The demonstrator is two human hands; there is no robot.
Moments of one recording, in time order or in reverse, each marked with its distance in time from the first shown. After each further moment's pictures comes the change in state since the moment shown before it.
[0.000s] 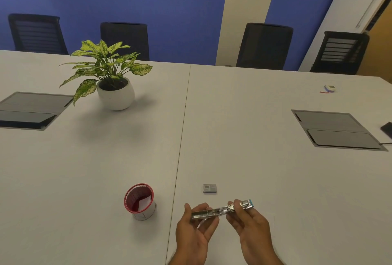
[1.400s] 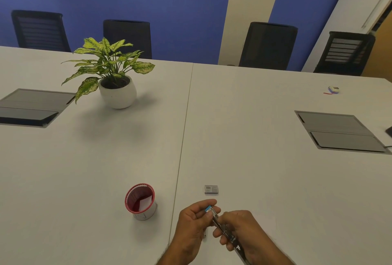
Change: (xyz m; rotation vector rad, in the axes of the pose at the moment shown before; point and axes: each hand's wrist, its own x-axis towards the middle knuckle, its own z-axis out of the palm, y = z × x) left_hand 0.025 0.013 -0.015 0.586 -0.355 0.313; right_hand -0.007 -0.023 0.024 -0.707 -0.270 0.288
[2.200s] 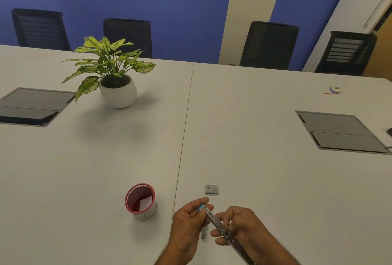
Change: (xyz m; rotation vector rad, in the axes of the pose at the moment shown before) left_hand 0.003 -0.002 -0.006 -0.152 0.129 -0.031; right_hand -0.002 0.001 -0.013 0.121 -0.206 -0.157
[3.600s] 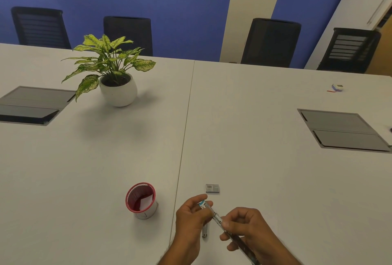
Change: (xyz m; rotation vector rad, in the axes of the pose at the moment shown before) left_hand -0.003 0.011 0.021 0.100 0.171 -0.046; right_hand -0.004 0.002 -0.008 -0.109 0.098 -0.039
